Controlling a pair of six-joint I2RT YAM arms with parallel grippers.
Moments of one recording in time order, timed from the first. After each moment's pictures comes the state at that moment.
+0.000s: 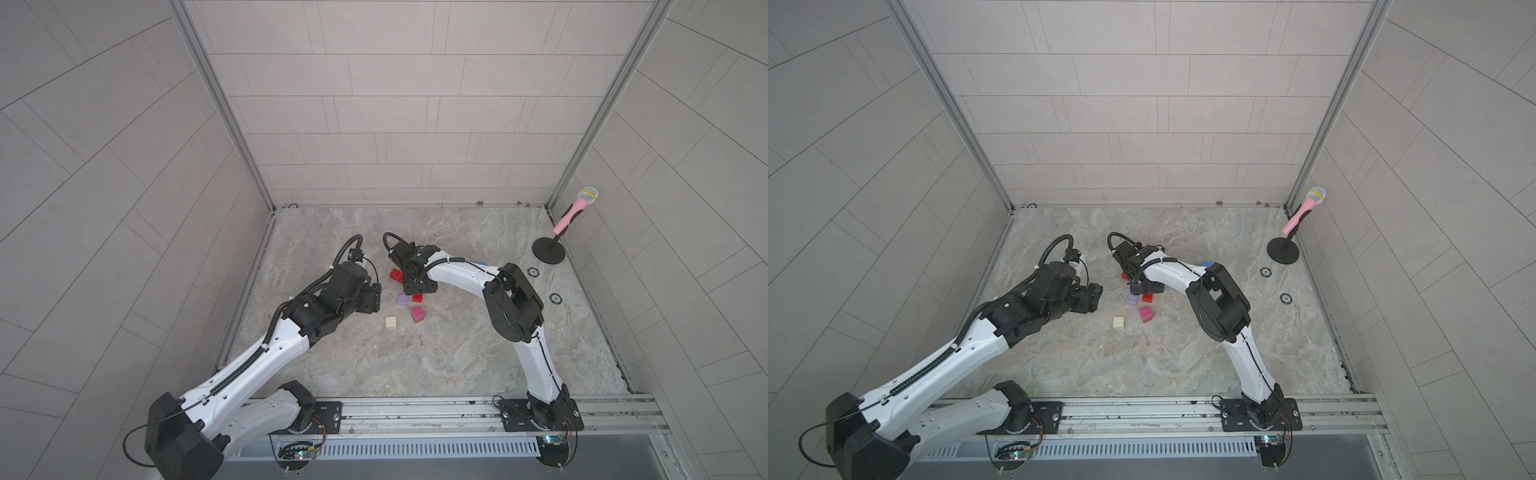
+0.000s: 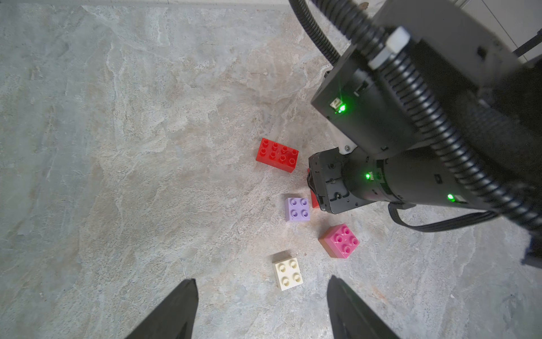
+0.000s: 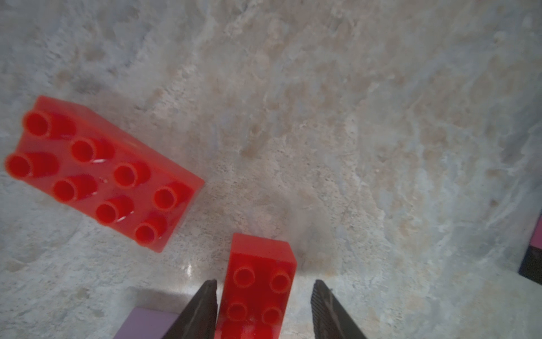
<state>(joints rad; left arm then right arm) -0.65 1.03 0.87 -0.60 -0.18 -0.42 0.72 2.18 1.71 -0.90 0.25 0.70</state>
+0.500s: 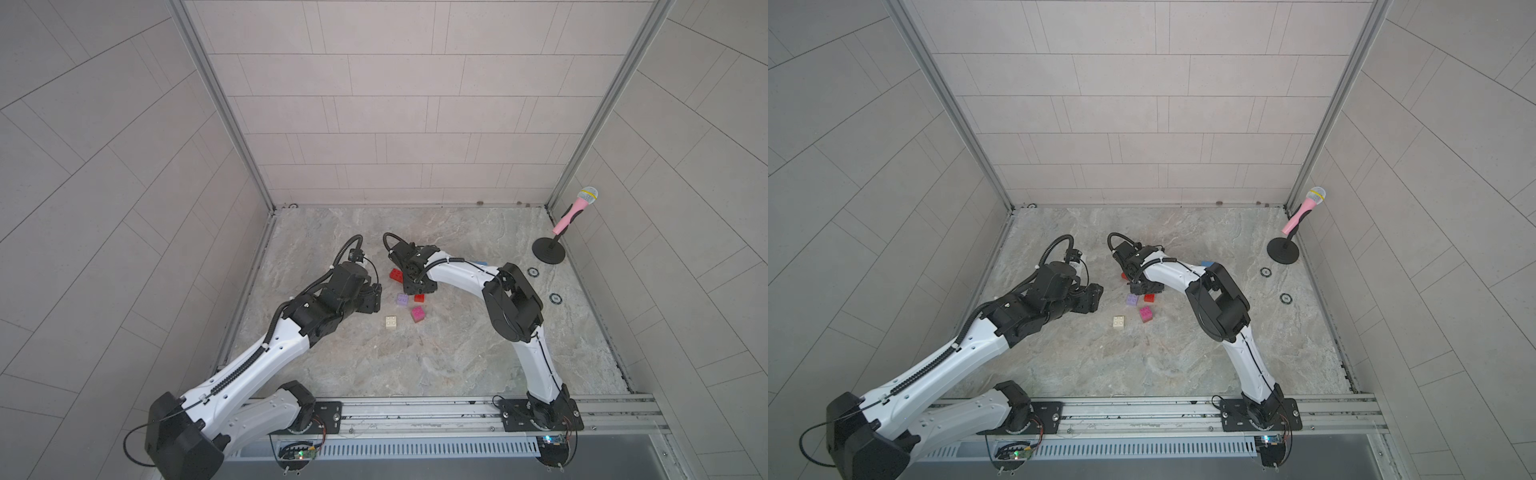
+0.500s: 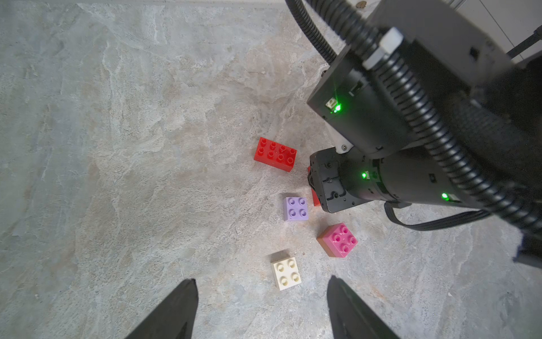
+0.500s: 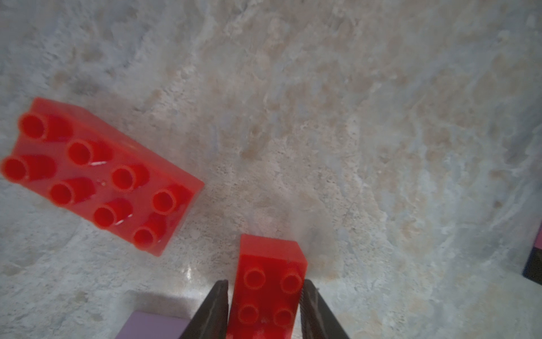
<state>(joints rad) -0.65 1.03 0.87 -0.60 -0.17 -0.41 0.72 2.18 1.71 -0.90 0.25 0.70</state>
